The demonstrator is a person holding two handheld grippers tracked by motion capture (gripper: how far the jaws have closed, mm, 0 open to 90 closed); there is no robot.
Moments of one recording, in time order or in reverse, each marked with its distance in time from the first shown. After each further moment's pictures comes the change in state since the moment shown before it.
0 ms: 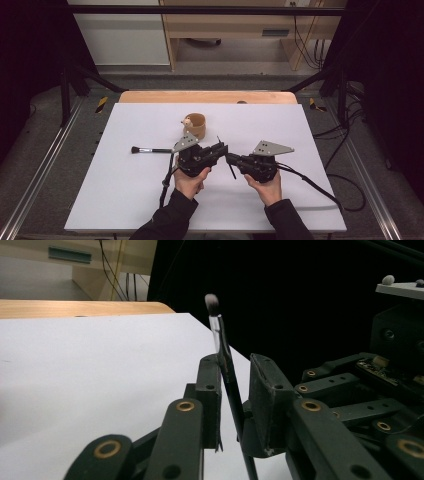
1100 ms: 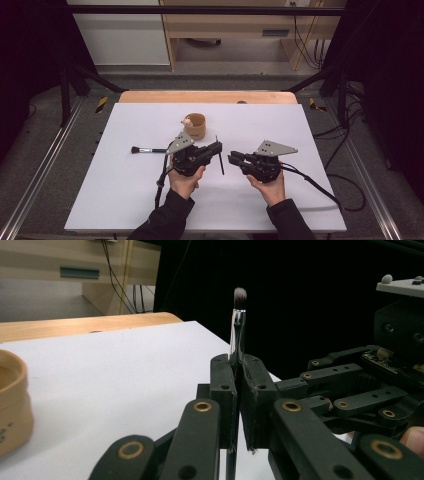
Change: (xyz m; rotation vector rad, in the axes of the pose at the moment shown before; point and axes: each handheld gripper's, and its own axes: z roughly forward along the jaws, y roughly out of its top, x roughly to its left) left arm 0.001 0.008 -0.018 -0.017 0.034 0.075; right arm 0.000 0.003 -0.009 0.001 -0.043 -0.026
